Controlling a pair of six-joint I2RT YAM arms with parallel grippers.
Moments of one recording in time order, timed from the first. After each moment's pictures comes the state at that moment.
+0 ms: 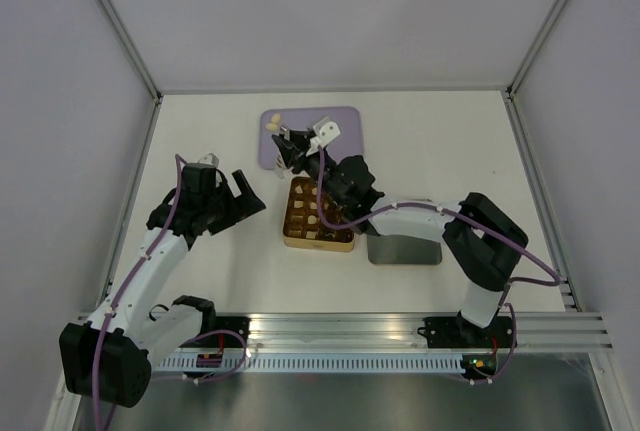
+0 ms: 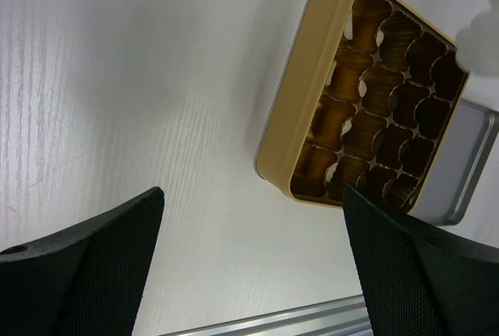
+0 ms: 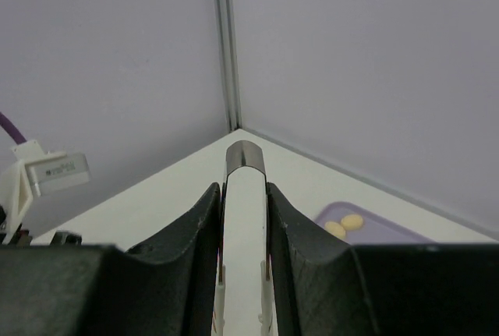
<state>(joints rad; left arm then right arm) -0.21 0.99 0.76 -0.62 0.11 -0.63 0.92 1.76 1.05 1.03 0.16 -0.02</state>
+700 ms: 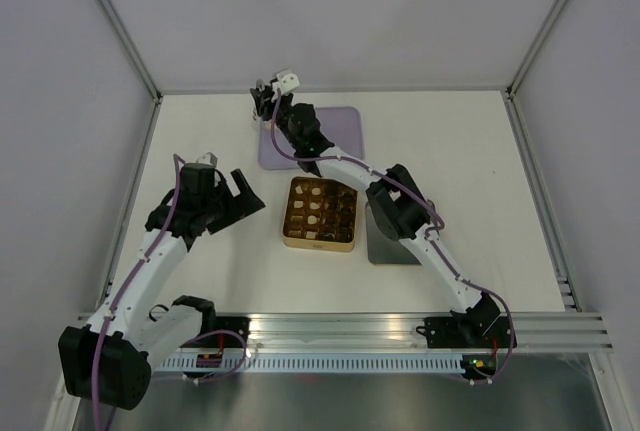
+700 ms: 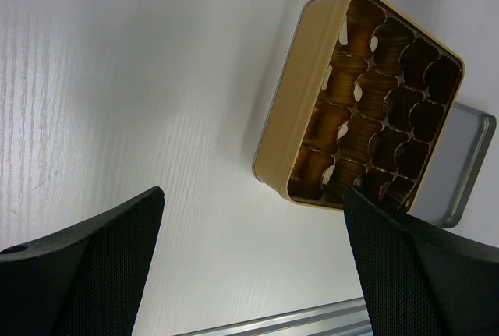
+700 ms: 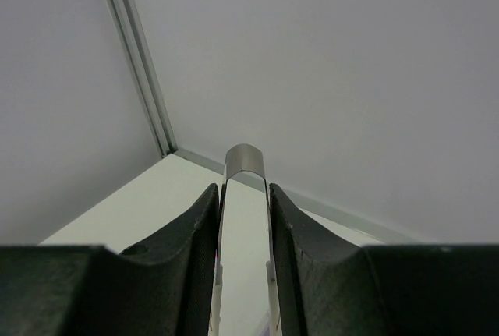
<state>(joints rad) -0.21 0.97 0.76 -0.61 0.11 -0.63 0.75 2.62 2.21 0.72 0.12 0.05</state>
